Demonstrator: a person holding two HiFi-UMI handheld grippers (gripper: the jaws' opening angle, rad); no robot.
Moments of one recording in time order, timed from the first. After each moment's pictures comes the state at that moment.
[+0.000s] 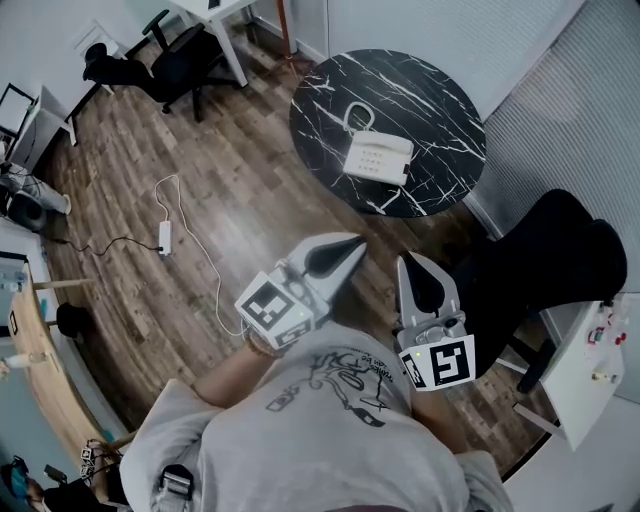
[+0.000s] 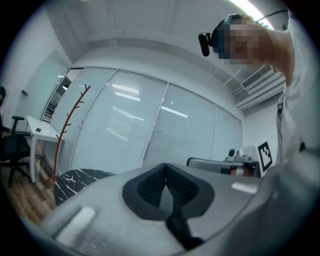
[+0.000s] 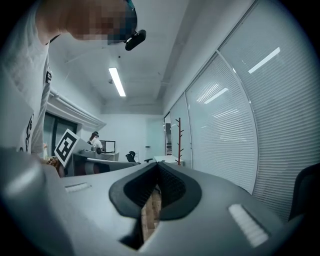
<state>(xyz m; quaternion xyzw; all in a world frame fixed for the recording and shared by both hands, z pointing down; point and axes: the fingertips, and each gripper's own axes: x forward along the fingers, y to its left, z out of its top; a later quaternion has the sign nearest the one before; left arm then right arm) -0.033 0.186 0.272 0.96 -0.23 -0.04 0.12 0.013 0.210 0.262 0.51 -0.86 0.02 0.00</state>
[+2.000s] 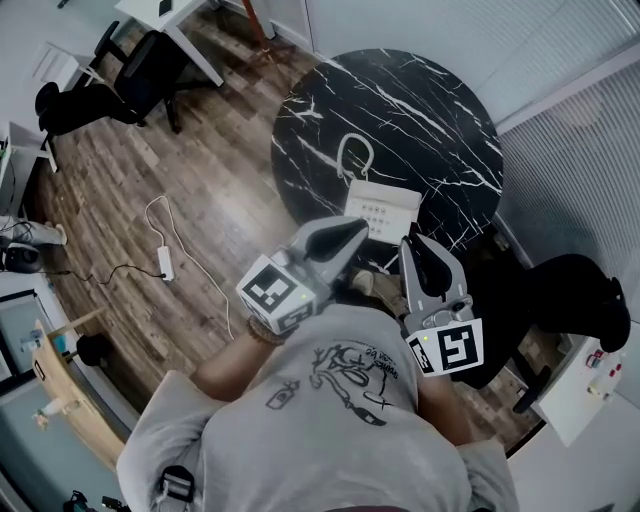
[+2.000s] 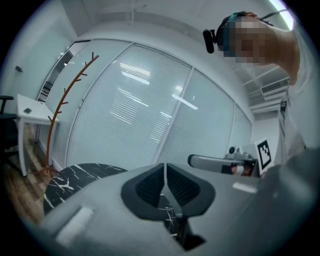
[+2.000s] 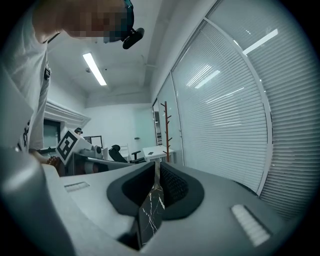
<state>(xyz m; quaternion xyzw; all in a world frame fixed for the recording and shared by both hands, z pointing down) 0.007 -0.160 0.328 0.96 -0.20 0.01 0.20 0.057 -0.134 0.310 0.53 -0.84 0.10 0.04</state>
